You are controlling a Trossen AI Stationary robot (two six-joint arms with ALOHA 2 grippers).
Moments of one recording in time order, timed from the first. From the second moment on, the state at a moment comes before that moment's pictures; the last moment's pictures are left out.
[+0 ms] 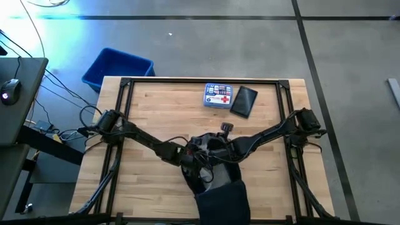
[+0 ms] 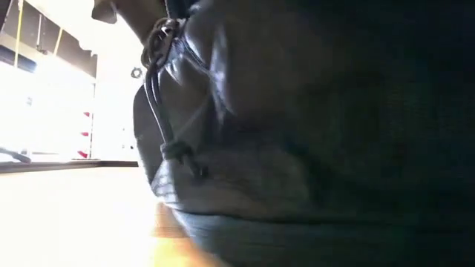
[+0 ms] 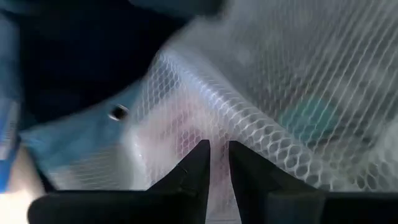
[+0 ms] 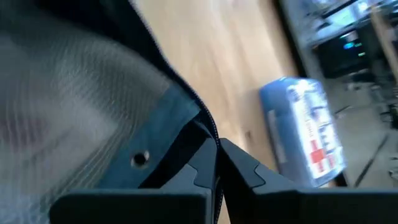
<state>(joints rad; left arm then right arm) -0.33 1.96 1.19 -0.22 -0.47 0.06 0.31 1.89 1.25 -0.59 0.84 0.28</state>
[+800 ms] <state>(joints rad) -0.52 1.66 1.19 -0.54 -0.77 -0.25 0.35 1.87 1.26 -0.67 0.95 0.42</state>
